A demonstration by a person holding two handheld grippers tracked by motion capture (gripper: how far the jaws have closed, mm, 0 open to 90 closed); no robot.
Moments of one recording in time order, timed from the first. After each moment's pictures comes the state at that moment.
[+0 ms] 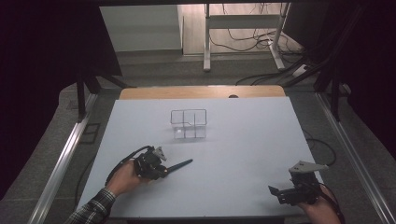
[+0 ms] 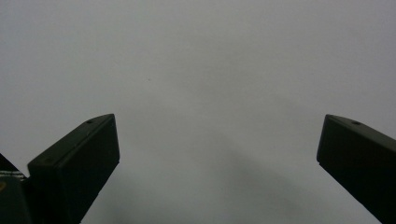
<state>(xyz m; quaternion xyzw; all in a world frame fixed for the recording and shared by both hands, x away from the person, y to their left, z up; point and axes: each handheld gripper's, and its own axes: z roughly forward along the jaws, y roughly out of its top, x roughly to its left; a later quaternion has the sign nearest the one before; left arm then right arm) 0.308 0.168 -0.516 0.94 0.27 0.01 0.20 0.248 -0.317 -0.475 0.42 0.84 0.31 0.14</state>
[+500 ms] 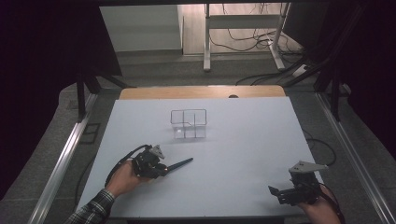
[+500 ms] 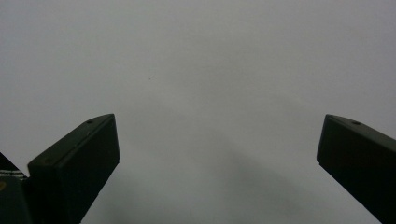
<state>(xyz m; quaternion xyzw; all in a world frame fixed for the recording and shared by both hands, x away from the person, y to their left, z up) 0.306 0.171 -0.510 0.93 0.29 0.01 0.24 0.248 -0.316 -0.475 0.42 0.84 0.31 0.14</state>
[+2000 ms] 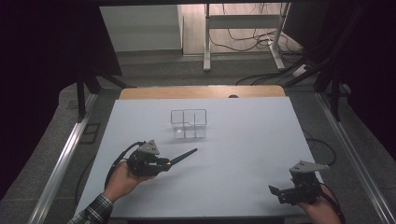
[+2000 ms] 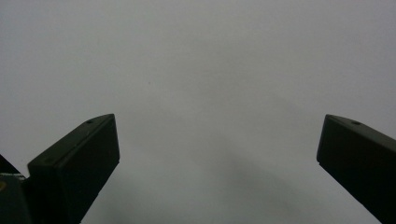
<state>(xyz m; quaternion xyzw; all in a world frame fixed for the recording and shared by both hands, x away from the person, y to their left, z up) 0.285 0.174 -0.472 0.89 0.29 0.04 0.35 0.248 -0.317 -0.474 0.42 0.84 0.31 0.15</state>
